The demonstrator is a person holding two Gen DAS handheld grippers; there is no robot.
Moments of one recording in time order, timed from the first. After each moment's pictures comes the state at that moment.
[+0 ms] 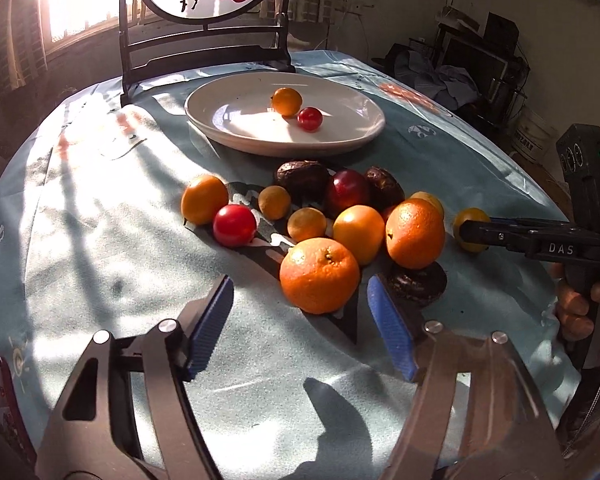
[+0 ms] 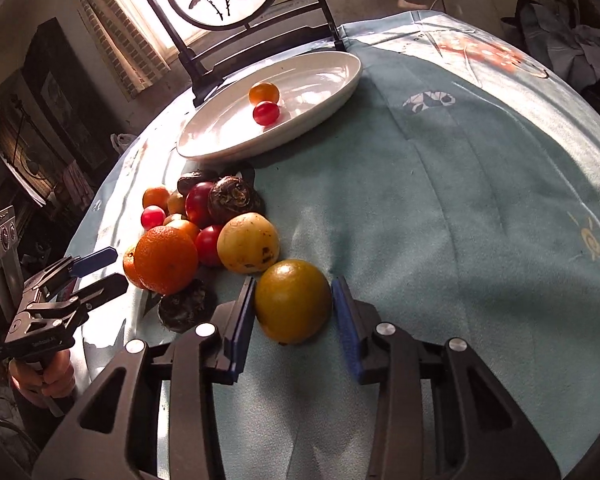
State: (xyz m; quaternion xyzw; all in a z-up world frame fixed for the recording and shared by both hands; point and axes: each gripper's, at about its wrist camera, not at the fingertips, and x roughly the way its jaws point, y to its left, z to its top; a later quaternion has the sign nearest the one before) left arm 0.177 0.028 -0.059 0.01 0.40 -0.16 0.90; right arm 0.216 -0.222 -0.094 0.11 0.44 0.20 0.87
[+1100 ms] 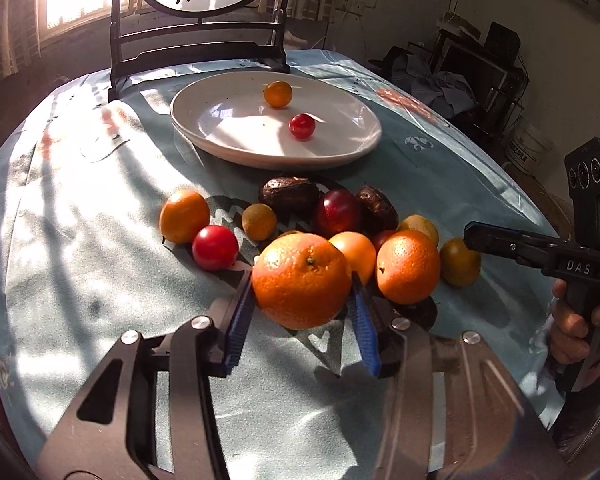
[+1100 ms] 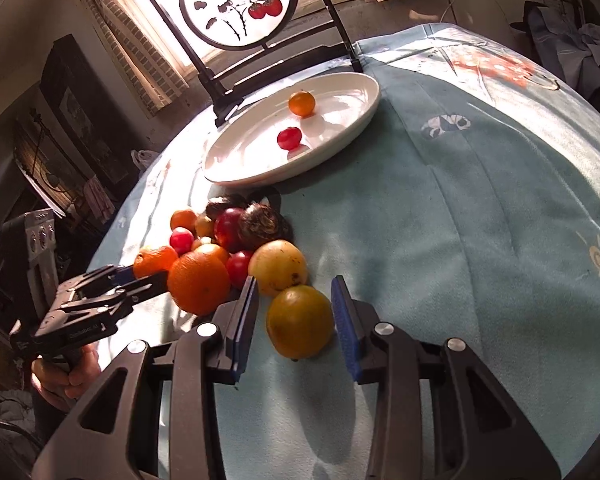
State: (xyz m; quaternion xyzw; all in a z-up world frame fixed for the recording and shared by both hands) left arm 0.200 0.021 -0.052 -0.02 0.41 -0.17 0.90; right arm 0.220 -0.223 -0.073 0.15 0.41 0.25 0.87
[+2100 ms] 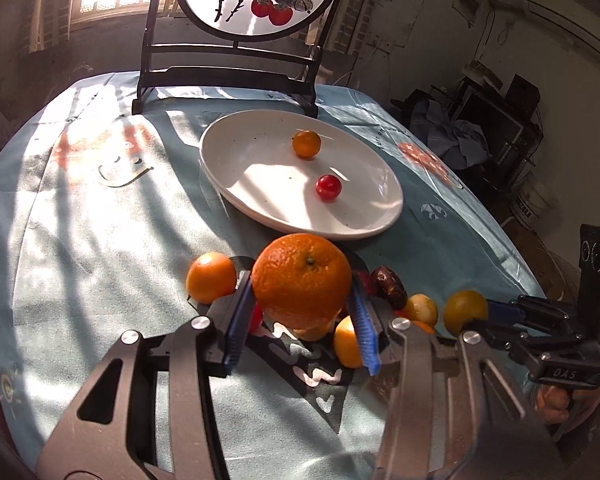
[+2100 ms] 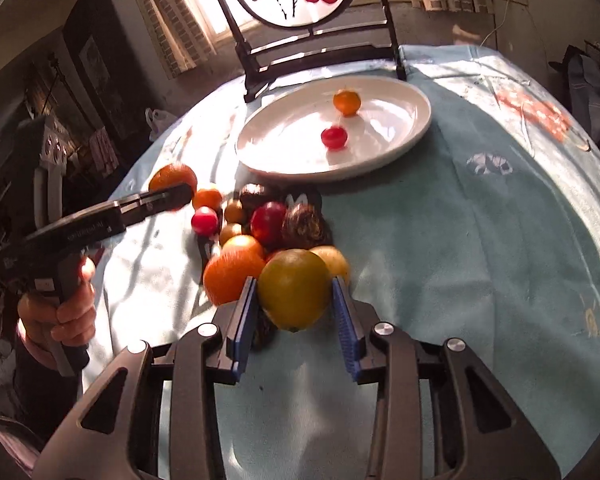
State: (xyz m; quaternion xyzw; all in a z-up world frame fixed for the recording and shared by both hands) left arm 0.233 0.042 -0.026 -0.09 0.38 -0.14 0.91; right arm 0.223 -0.190 -0.043 0.06 0.40 0.26 0.88
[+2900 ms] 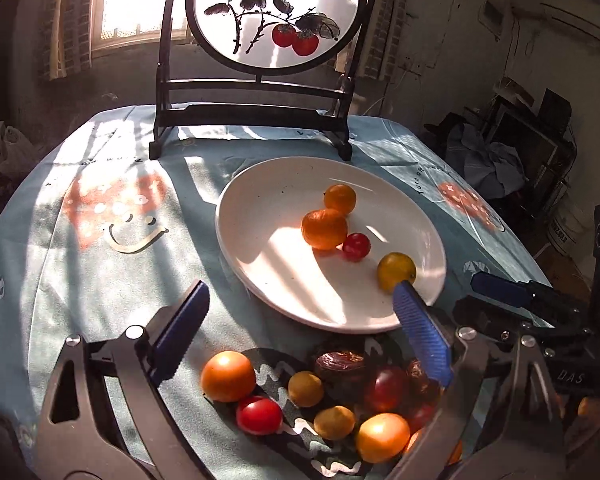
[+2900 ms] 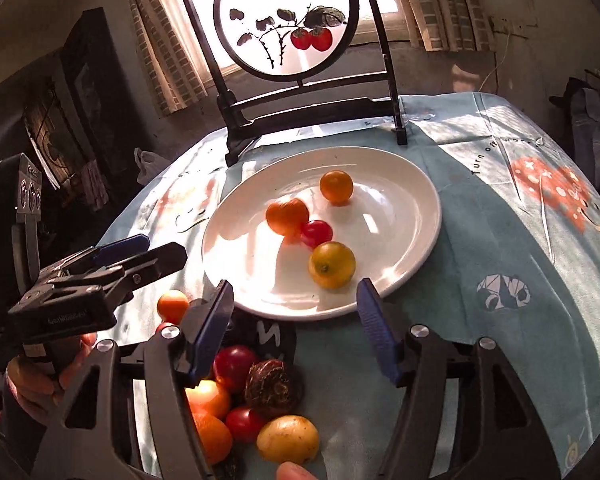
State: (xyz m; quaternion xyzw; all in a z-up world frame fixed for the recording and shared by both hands) left arm 0.278 0.036 -0.013 -0.07 0.35 -0.07 0.93; right arm 0.301 -0.171 -0.036 0.05 0.36 0.26 0.89
